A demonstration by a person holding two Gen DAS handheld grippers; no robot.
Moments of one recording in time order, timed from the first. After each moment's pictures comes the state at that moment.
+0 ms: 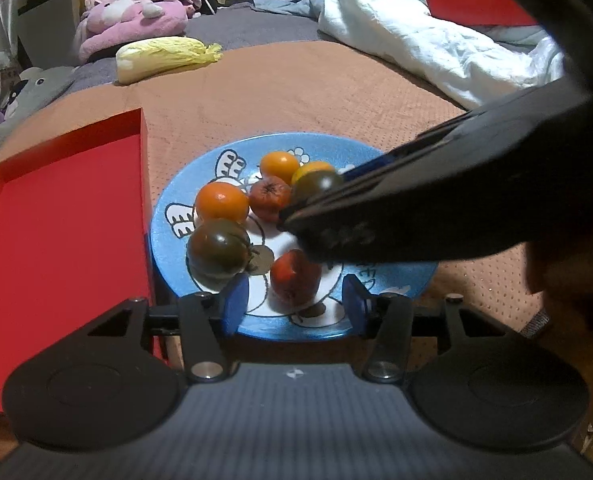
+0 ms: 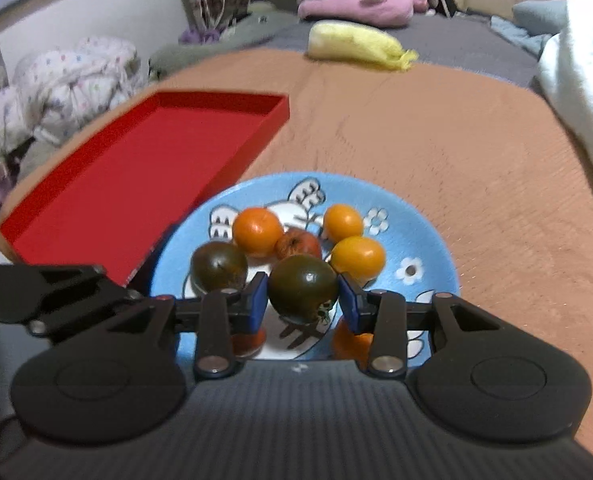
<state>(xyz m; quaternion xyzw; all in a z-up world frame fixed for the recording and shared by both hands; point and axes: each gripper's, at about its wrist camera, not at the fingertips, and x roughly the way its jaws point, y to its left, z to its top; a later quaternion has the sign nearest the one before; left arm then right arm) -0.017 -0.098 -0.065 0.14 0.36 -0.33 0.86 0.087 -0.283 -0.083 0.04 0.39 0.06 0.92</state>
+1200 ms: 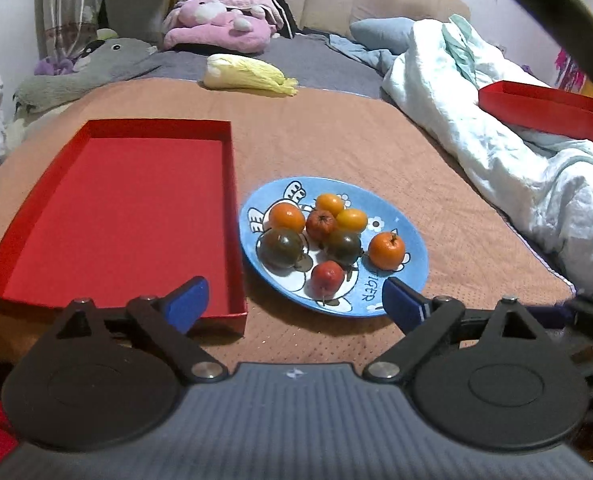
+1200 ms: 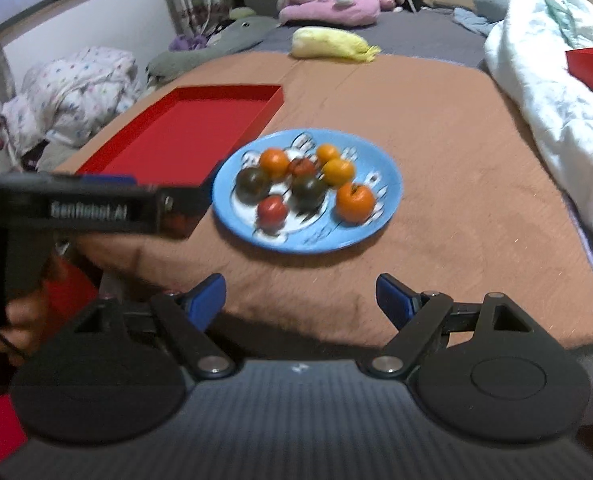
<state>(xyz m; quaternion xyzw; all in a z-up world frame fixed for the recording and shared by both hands) -0.062 -0.025 0.001 0.01 0.36 -0.25 0.90 -0.054 -0.276 -0.042 0.07 0.39 0.03 0.92</state>
